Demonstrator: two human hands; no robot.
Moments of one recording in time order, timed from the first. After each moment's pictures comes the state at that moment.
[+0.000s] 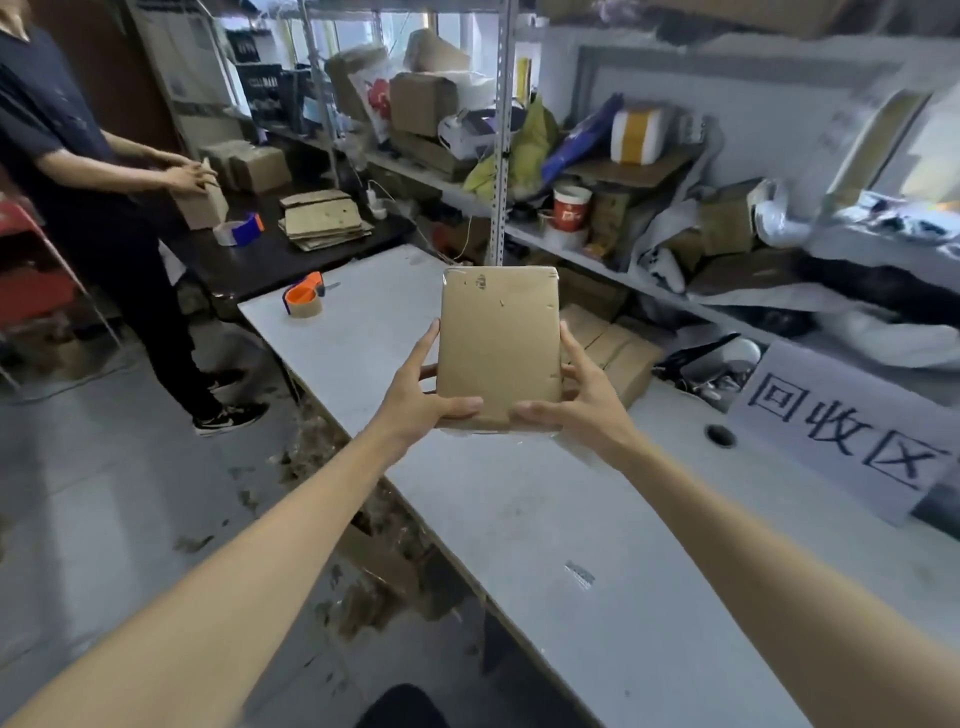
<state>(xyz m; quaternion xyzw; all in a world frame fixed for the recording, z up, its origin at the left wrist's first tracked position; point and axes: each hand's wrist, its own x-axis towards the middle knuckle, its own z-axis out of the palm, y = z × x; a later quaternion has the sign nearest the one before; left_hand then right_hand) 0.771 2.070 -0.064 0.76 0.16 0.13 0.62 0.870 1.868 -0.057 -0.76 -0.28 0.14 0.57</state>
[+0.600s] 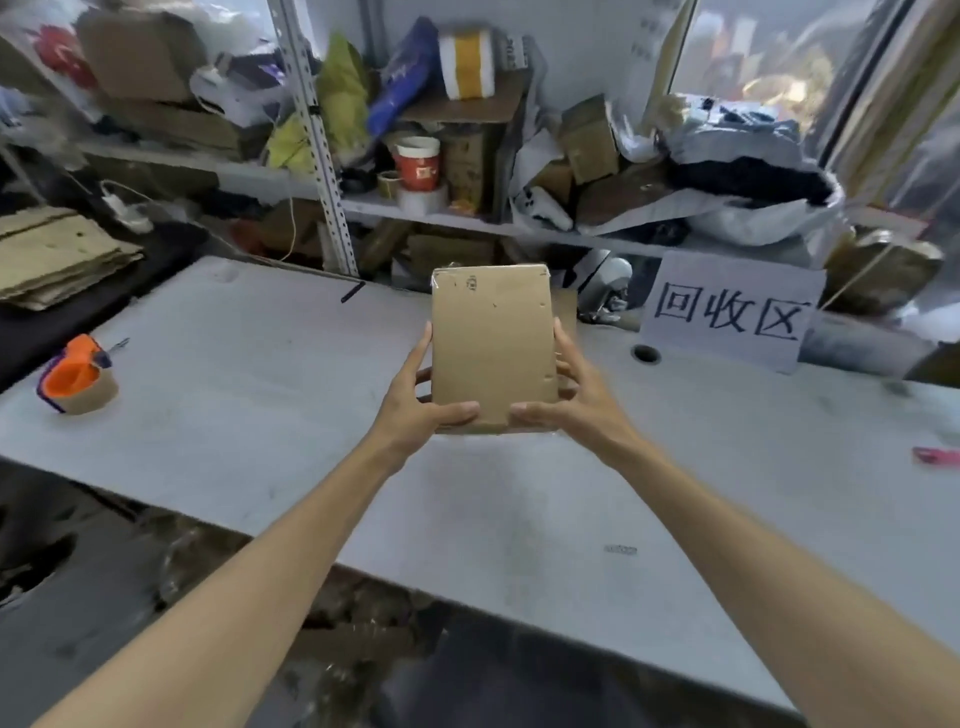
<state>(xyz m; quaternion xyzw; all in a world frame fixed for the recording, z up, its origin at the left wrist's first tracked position) 0.906 2.148 -0.140 0.77 -0.02 -0.04 0.64 0.896 1.927 -0.120 -0.81 -0.06 0.03 0.58</state>
